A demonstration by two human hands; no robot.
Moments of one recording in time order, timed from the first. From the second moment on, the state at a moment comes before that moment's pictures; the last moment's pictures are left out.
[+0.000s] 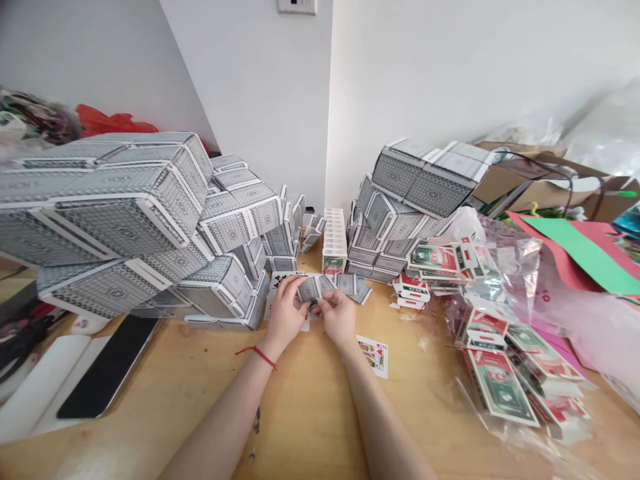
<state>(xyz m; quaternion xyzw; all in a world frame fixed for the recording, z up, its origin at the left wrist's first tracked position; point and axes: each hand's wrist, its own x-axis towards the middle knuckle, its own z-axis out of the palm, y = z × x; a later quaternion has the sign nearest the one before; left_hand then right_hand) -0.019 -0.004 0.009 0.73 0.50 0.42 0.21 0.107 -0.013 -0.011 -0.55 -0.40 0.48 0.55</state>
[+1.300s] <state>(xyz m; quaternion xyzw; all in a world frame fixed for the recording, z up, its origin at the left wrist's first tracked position) -0.015 -0.006 0.004 0.73 0.49 0.42 0.21 0.100 -0.016 -0.017 -0.54 -0.52 0.38 0.54</state>
